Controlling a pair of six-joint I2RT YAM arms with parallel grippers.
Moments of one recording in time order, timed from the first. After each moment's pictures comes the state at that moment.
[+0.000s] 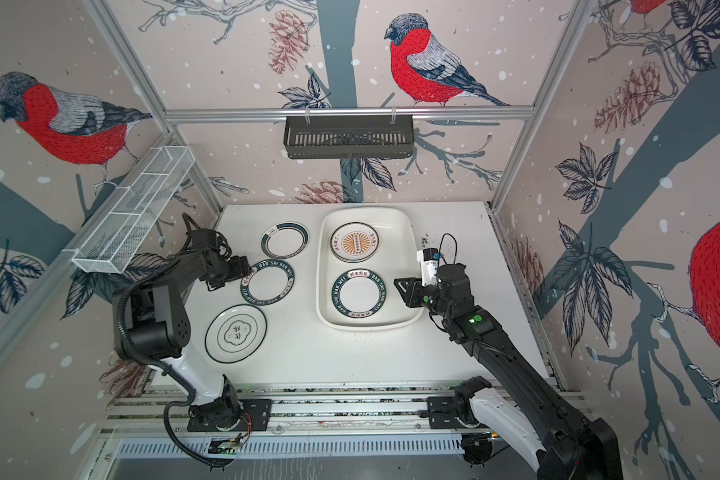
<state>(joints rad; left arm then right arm) 0.24 1.76 1.15 -0.54 0.21 -0.09 0.40 0.90 0.60 -0.17 -0.37 0.50</state>
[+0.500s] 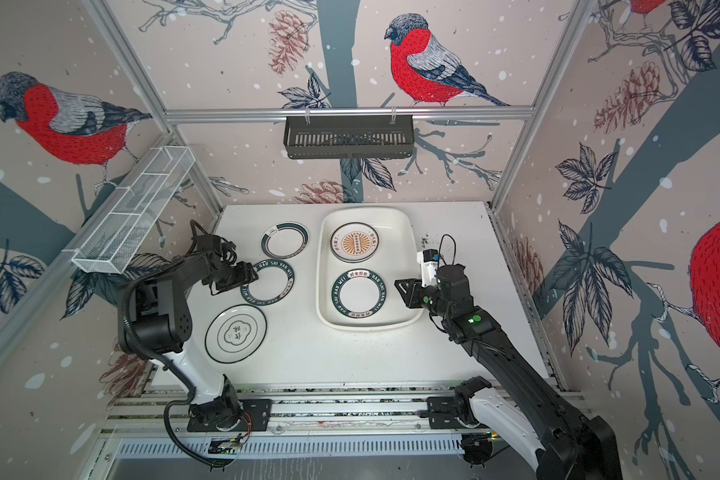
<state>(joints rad) 0.24 1.80 1.11 -0.54 0.31 -0.04 0.39 0.90 0.59 -0.17 -0.37 0.50</state>
